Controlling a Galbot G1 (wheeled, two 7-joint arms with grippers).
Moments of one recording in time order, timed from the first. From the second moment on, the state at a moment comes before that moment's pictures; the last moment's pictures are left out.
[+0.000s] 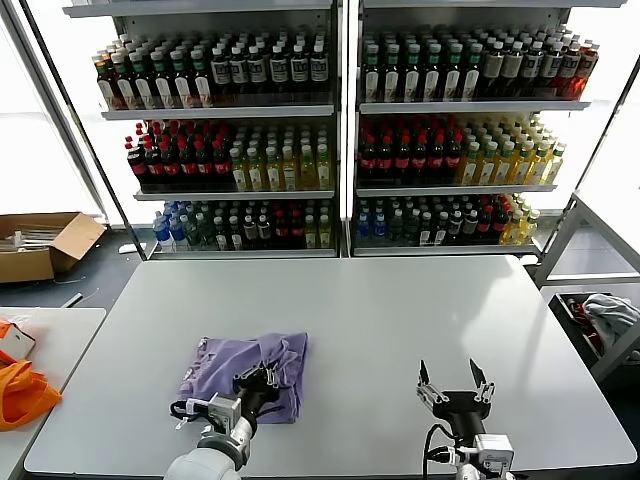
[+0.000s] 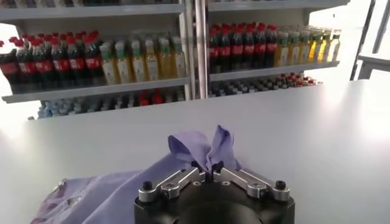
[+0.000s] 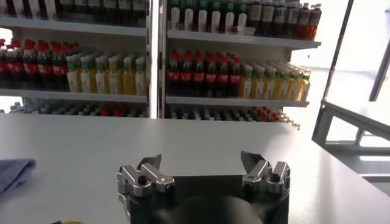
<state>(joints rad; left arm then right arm) 1.39 -1.36 -0.28 -2.05 -0.12 0.51 -0.07 -1.63 1.34 0.41 2.27 0.11 -0.36 0.29</state>
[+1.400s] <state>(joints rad) 1.51 -1.34 -0.54 -2.09 -0.19 0.35 -0.07 -1.49 1.27 0.29 2.15 0.17 -0.35 0.29</state>
